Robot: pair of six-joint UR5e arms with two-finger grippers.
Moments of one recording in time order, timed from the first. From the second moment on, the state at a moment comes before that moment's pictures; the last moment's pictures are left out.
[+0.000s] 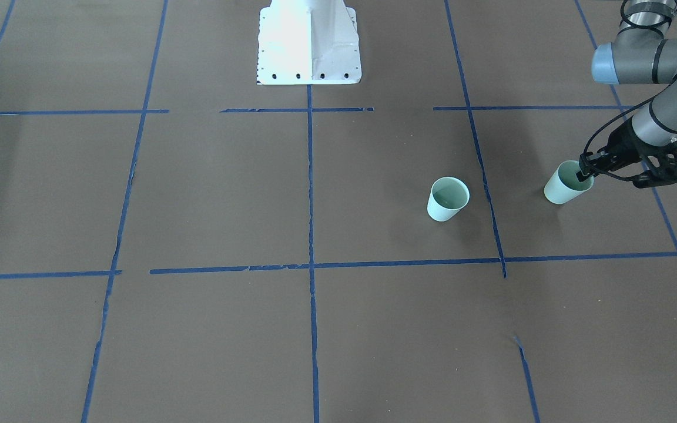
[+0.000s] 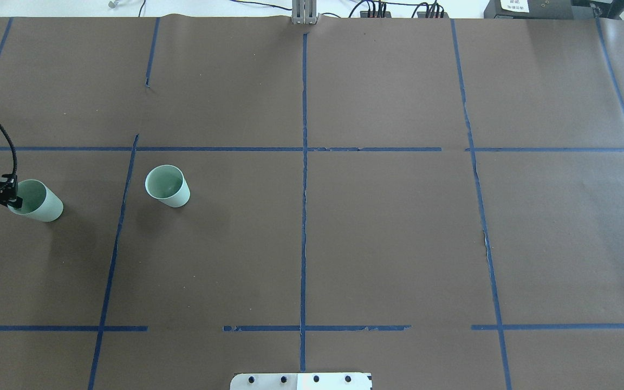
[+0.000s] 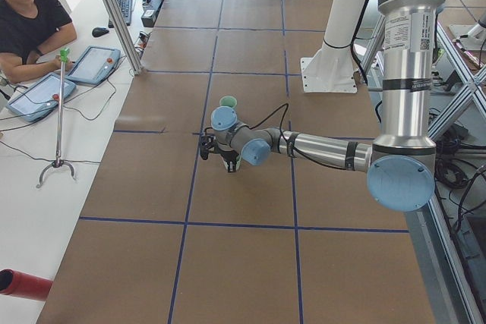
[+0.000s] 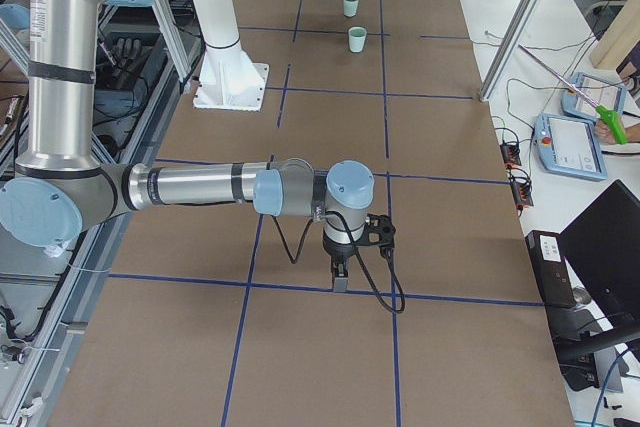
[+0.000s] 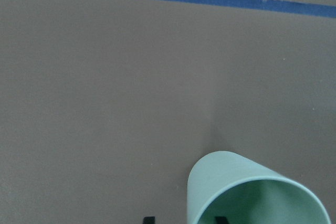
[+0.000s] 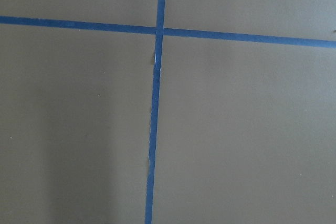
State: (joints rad) left arm -1.02 -1.53 -1.71 -2.02 -2.29 -0.91; right arm 1.55 -1.70 1.79 -1.68 2.26 -0.04
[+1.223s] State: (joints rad) left arm -0.91 -1.88 -1.94 -1.63 -2.20 -1.49; right arm 1.55 -1.70 1.79 -1.68 2.26 -0.04
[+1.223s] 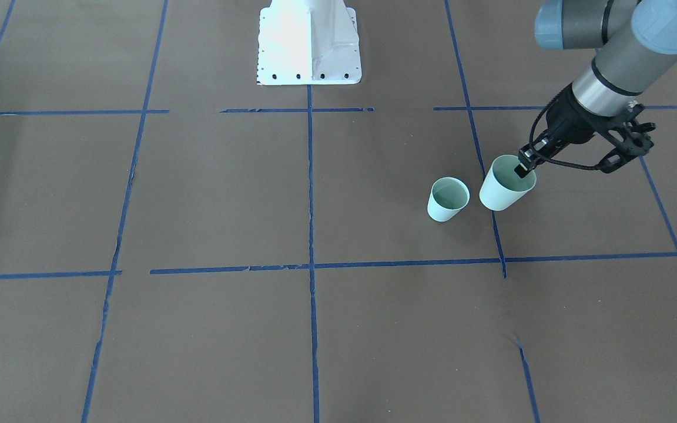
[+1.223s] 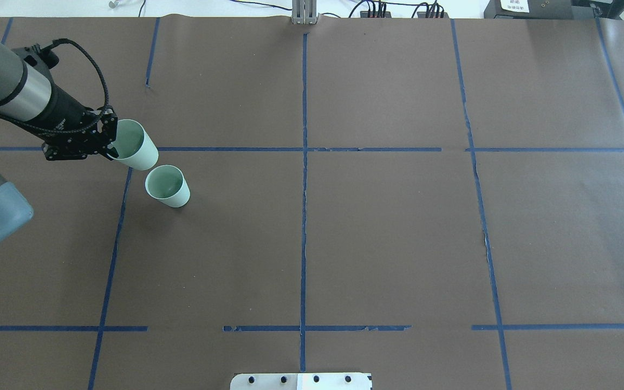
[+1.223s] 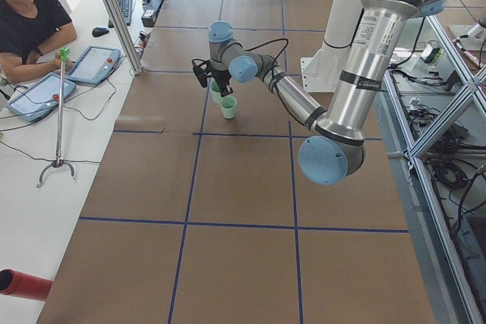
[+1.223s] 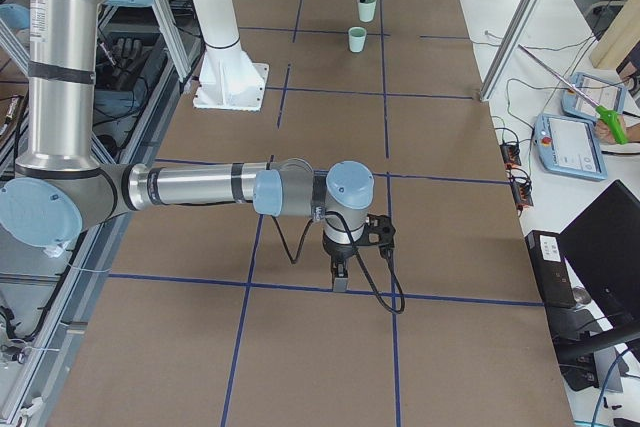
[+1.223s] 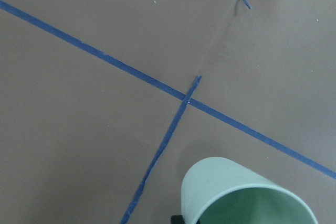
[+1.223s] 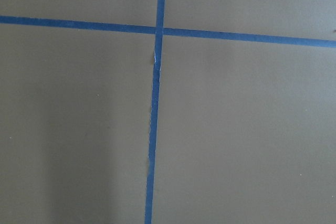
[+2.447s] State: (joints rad) left arm -0.84 -1.89 -1.92 -1.63 -2.17 -1.51; right arm 1.55 -1.70 1.79 -1.68 2.26 -0.04
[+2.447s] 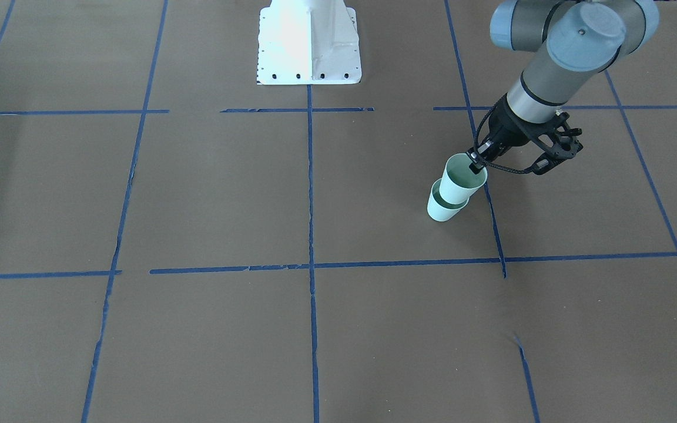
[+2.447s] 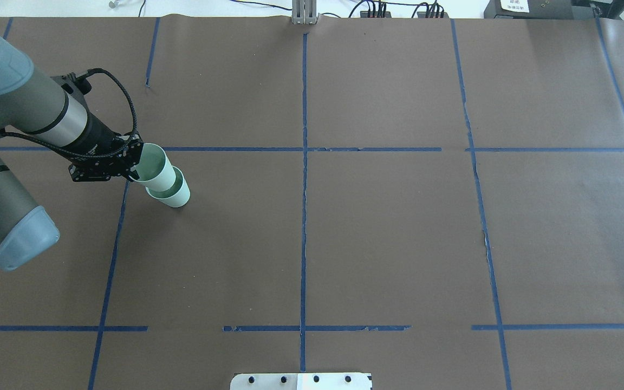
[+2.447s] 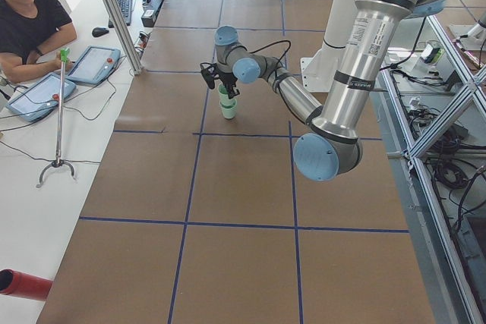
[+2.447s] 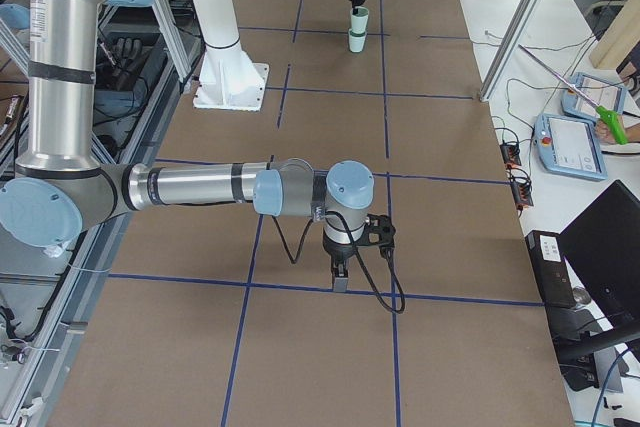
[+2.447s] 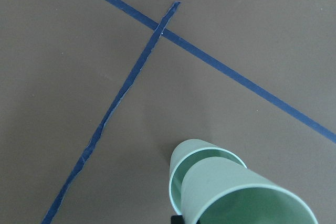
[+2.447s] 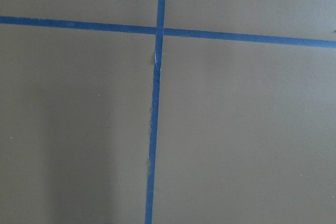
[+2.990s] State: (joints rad) left arm -0.83 -1.89 -1.92 -1.63 -2.17 -1.51; right arm 1.55 -1.70 1.79 -1.68 2.26 -0.04
